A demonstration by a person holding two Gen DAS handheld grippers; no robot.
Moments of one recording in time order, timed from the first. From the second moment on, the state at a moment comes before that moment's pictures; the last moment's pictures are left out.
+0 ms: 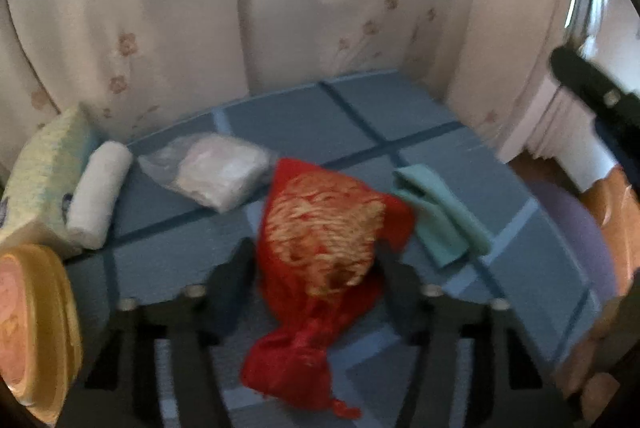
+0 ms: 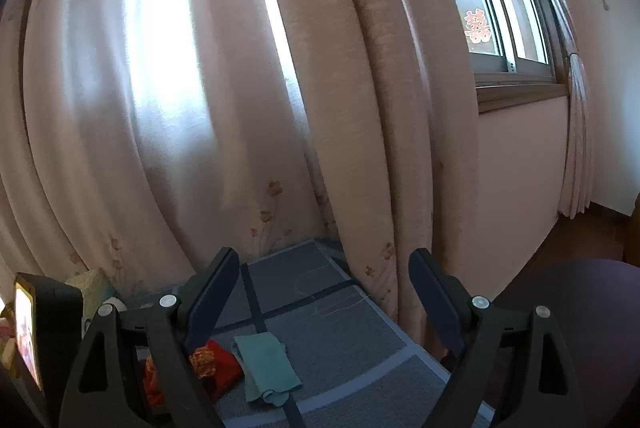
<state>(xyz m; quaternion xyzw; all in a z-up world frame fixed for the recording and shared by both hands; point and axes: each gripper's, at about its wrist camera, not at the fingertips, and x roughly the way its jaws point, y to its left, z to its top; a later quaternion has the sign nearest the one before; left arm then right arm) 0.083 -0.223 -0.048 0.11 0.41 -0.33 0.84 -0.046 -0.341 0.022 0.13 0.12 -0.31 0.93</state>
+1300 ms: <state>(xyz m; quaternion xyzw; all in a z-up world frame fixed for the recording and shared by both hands) 0.060 -0.098 -0.011 -0.07 0.27 -0.23 0.93 0.031 -0.322 -0.036 0.09 0.39 -0.17 0.90</state>
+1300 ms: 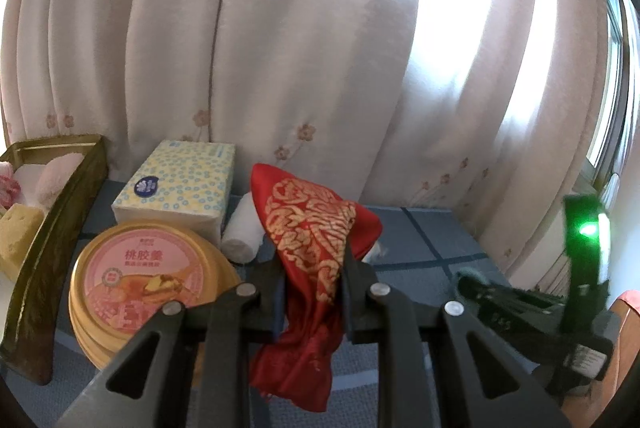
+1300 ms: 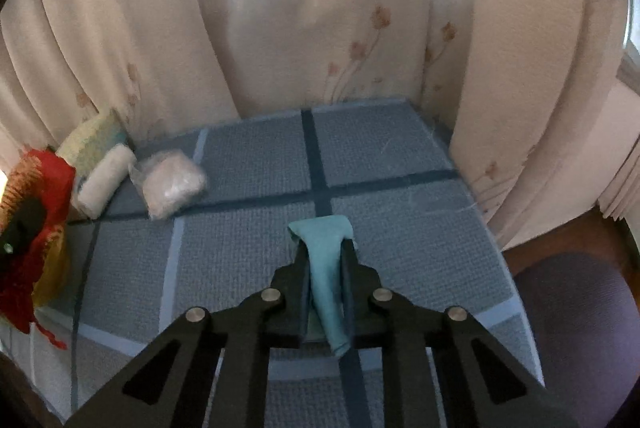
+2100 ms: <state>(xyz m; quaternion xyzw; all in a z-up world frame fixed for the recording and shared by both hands) 0.050 -0.093 -0.008 -0.05 0.25 -0.24 0.94 -0.042 -0.237 0.014 0.02 0.13 -0.21 0.97</state>
